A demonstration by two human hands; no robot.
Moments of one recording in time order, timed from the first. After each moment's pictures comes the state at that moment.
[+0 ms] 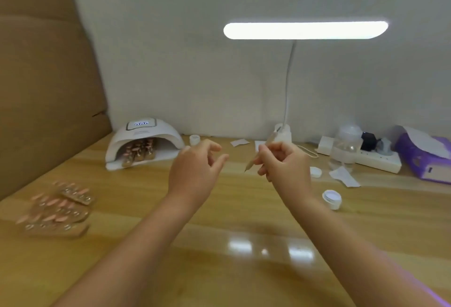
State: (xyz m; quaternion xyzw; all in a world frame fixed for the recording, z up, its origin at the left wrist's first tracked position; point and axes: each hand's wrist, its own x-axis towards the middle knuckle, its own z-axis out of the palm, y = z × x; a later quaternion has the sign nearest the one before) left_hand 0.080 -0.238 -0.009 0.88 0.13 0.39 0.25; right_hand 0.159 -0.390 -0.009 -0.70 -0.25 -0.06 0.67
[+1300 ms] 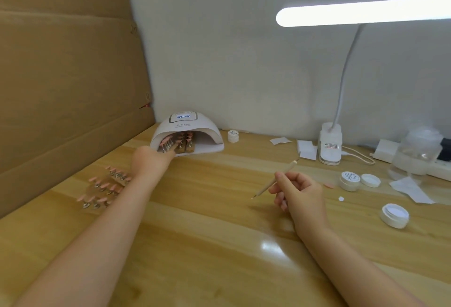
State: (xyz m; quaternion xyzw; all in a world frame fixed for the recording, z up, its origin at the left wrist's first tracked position) left_hand 0.049 -0.070 -0.035 0.74 0.53 0.31 0.28; right_hand 0.150 -0.350 -0.067 -0.61 -0.19 0.10 0.76
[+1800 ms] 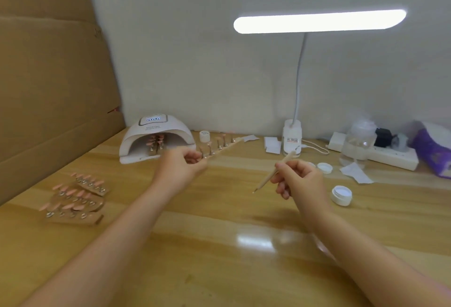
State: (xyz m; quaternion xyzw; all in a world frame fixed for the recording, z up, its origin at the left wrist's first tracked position) left_hand 0.065 -0.199 -0.014 0.84 0.24 0.29 0.40; right_hand 0.164 -0.416 -0.047 -0.64 -0.21 0.06 0.73
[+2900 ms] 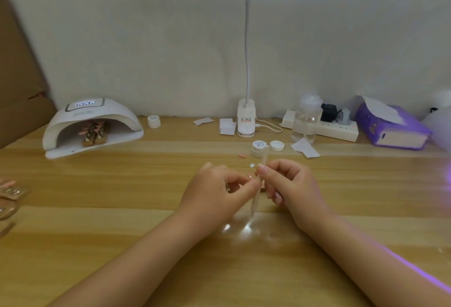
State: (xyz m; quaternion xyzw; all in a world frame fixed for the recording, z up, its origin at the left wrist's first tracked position) left_hand 0.086 -0.339 -0.050 0.91 -0.01 0.21 0.36; right_hand 0.156 -0.490 -0.059 -0.66 -0.27 0.06 0.69
